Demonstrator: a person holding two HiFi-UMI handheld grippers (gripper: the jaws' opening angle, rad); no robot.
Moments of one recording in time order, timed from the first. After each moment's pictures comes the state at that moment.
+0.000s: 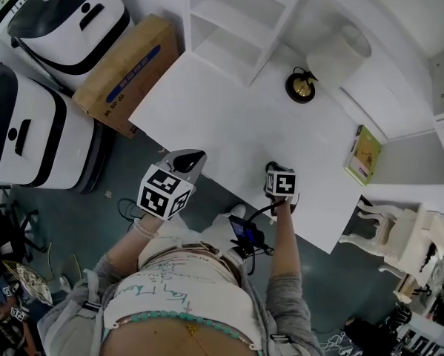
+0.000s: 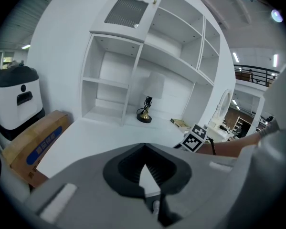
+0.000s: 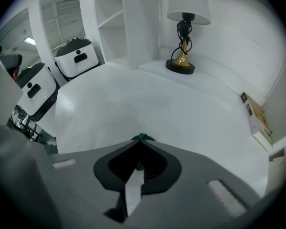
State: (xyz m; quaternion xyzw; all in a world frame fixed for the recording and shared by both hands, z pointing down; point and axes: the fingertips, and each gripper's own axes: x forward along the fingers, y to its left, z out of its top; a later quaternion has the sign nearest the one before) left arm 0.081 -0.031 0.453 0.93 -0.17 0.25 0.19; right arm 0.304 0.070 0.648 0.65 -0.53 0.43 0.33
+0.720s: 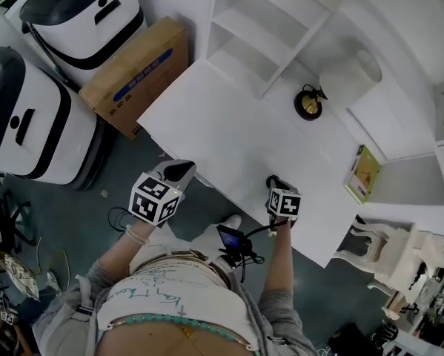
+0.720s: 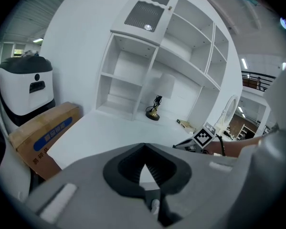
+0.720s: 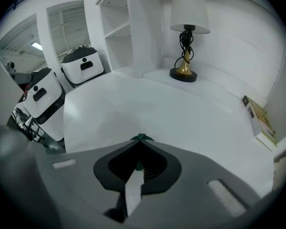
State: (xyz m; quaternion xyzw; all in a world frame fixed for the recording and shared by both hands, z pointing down) left arm 0.025 -0.045 0.477 0.92 -0.20 0.25 0.23; right arm 0.288 0.067 0.635 0.66 -0.56 0.40 0.30
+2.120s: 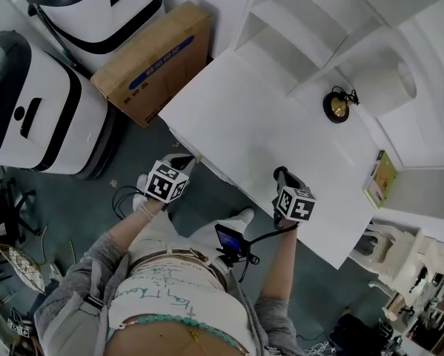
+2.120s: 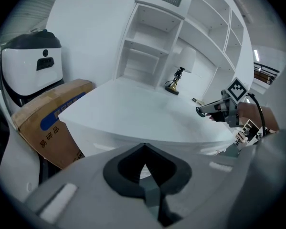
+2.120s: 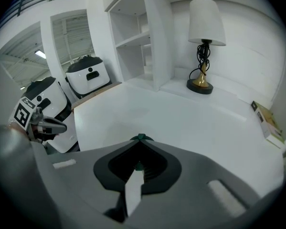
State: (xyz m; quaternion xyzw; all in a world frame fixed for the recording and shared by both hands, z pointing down) left arm -0.054 -0.097 0.629 0.88 -0.21 0.34 0.24; right arm 0.212 0.008 0.607 0.67 -0.58 0.38 0.24
